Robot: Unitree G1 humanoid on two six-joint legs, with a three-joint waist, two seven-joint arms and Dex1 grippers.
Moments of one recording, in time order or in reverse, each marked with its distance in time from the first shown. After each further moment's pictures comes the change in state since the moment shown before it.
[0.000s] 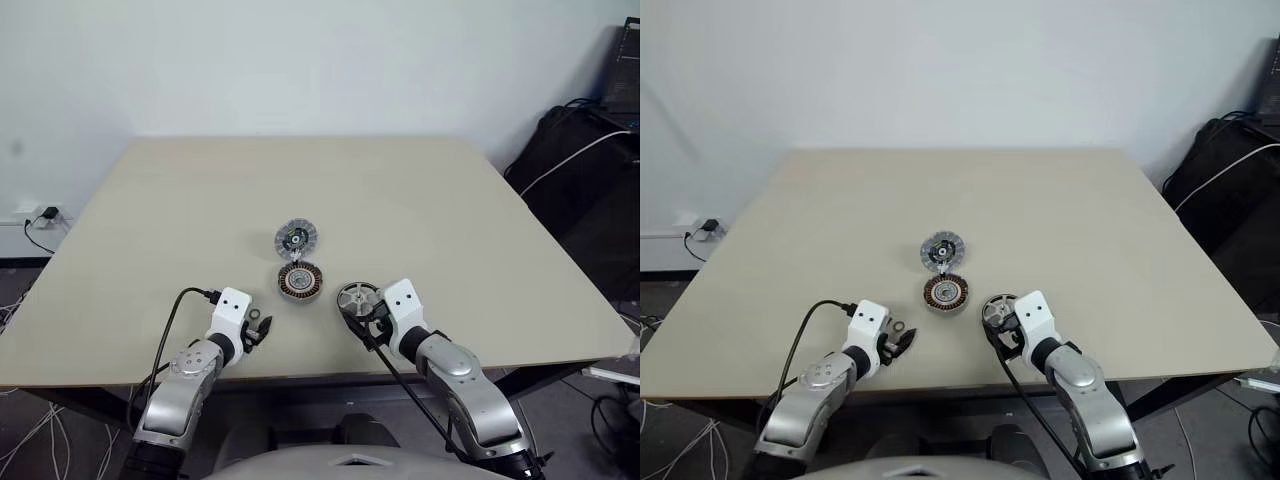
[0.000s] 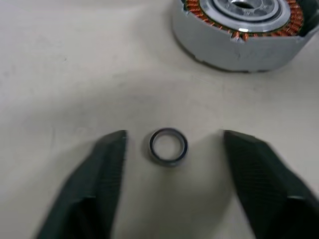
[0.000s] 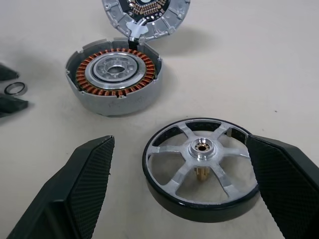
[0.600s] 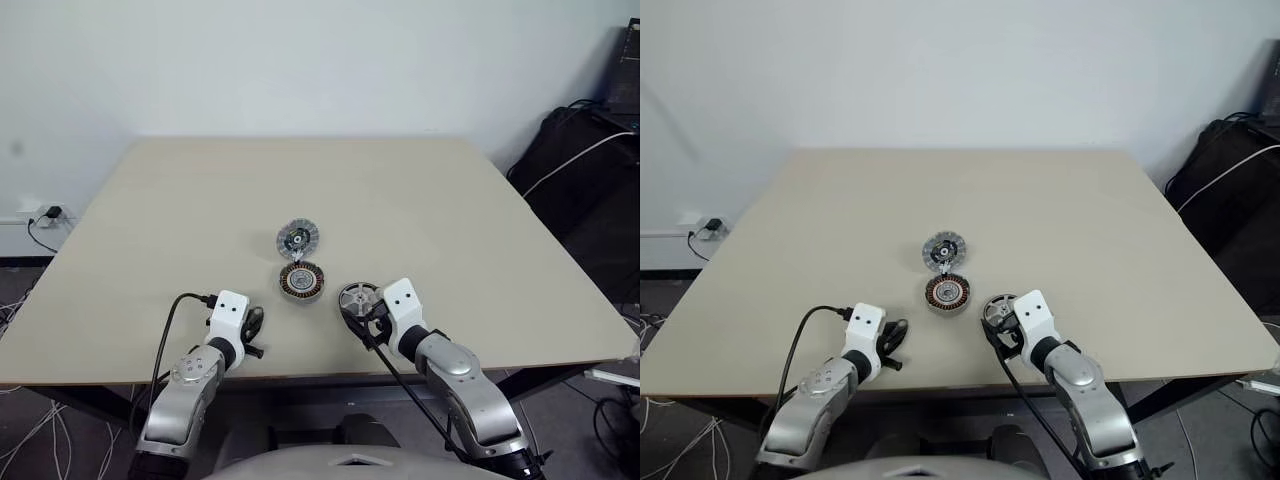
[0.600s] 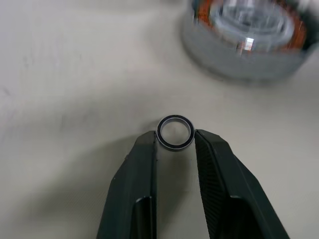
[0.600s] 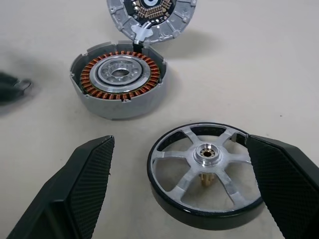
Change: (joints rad) left arm -0.010 -0.084 0.042 -0.027 -0.038 -0.034 0.046; right arm -0.005 0.001 0.002 0.002 0.000 0.000 0.002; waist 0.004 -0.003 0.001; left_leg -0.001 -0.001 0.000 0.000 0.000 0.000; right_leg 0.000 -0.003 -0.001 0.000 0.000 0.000
